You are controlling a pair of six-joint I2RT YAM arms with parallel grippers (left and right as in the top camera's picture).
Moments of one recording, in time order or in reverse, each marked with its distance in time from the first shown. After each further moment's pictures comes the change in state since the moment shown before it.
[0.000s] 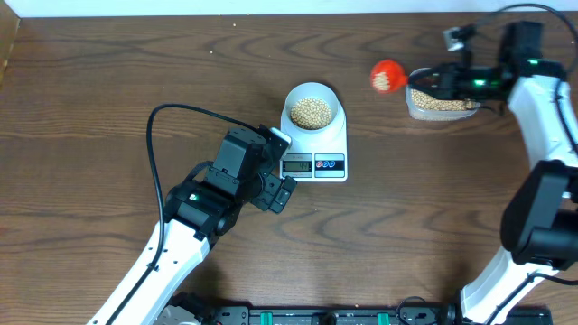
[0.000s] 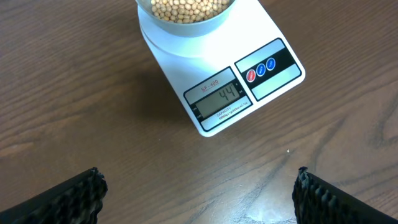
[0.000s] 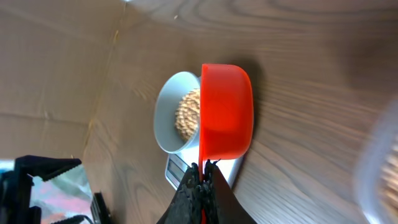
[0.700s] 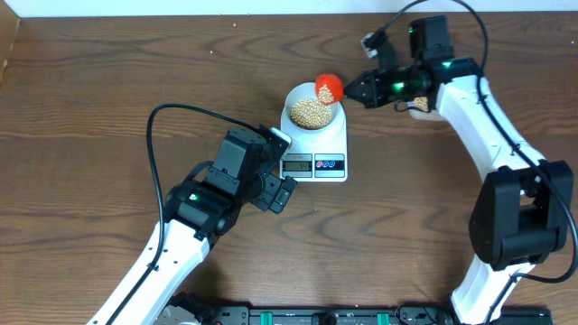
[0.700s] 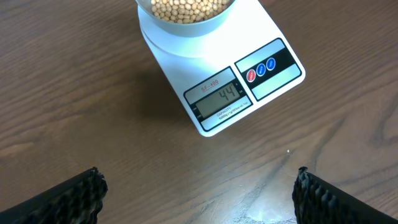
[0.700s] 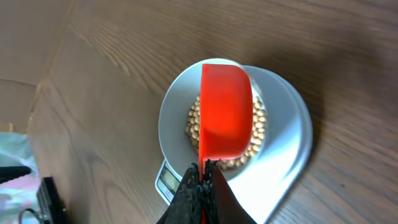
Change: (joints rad) left arm 0.000 0.000 0.000 0.000 0.000 0.000; right arm 0.320 0.000 0.000 0.117 0.276 0.071
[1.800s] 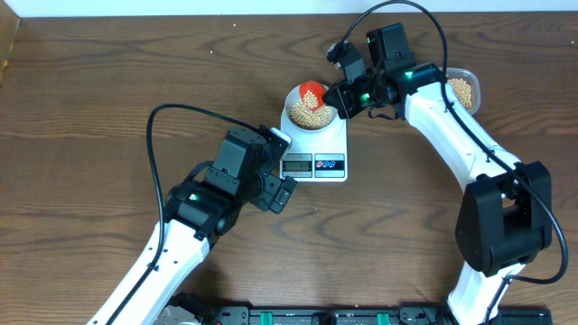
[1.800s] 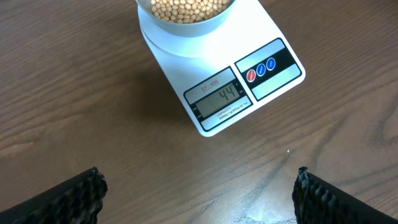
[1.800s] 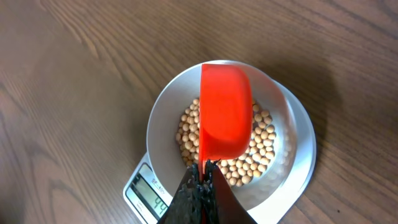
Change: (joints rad) left arm 0.000 0.000 0.000 0.000 0.000 0.000; right arm 0.135 0.000 0.000 0.030 0.219 -0.095
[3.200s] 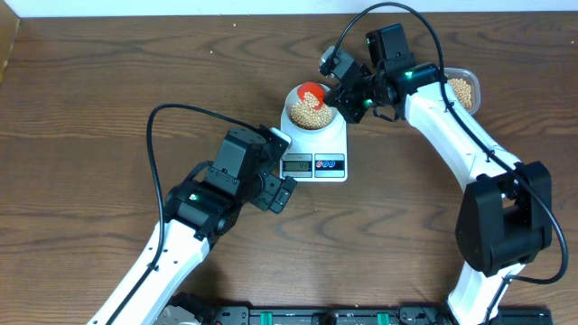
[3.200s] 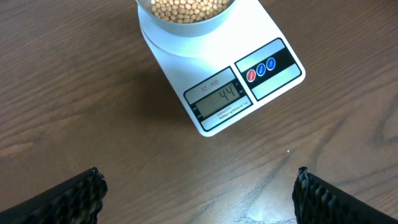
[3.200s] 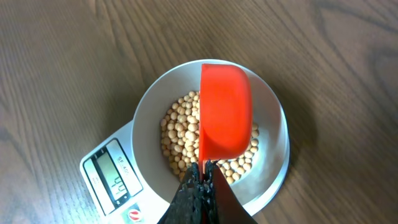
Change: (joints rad) left arm 0.000 0.000 0.000 0.000 0.000 0.000; right arm 0.001 0.000 0.000 -0.014 0.009 -0.361
